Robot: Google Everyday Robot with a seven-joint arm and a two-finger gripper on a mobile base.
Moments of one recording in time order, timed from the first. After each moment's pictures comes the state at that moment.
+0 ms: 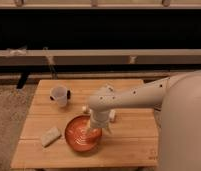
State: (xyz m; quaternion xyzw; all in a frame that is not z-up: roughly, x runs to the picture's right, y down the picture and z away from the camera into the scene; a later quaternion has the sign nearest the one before) arm -0.008 0.235 0.768 -0.32 0.25 0.64 0.65
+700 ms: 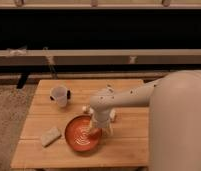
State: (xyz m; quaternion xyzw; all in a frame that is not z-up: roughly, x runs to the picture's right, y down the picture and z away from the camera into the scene) arm -0.003 0.248 0.793 -0.33 0.28 0.64 0.63
